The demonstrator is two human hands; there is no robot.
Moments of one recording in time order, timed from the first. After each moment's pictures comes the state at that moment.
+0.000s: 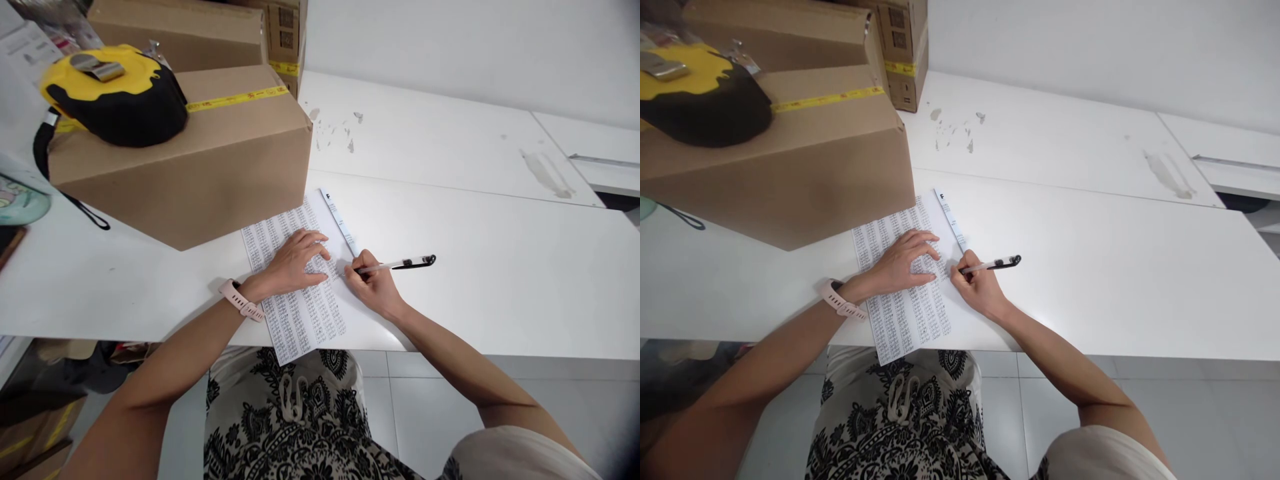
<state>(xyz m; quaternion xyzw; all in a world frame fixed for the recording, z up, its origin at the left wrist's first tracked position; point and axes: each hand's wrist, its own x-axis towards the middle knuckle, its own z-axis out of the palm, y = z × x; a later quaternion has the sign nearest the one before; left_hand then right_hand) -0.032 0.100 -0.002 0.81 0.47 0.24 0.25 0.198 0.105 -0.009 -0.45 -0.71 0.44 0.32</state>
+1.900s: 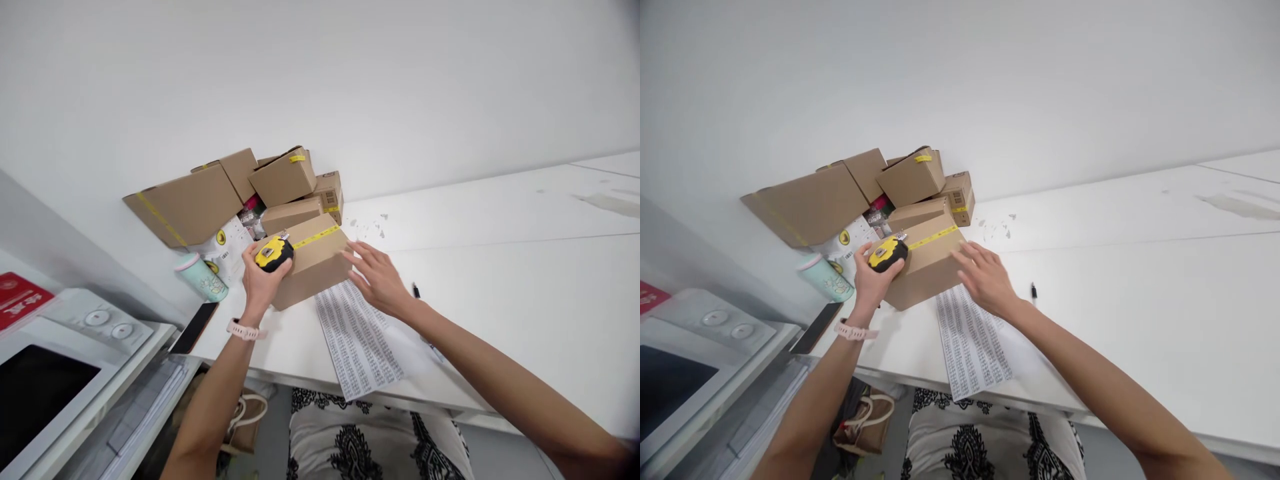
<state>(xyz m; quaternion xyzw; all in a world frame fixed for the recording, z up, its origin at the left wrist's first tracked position) -0.129 0.042 0.155 0.44 0.76 0.48 -0.04 0.127 0.138 0.082 -0.27 -0.86 -0.02 0.43</state>
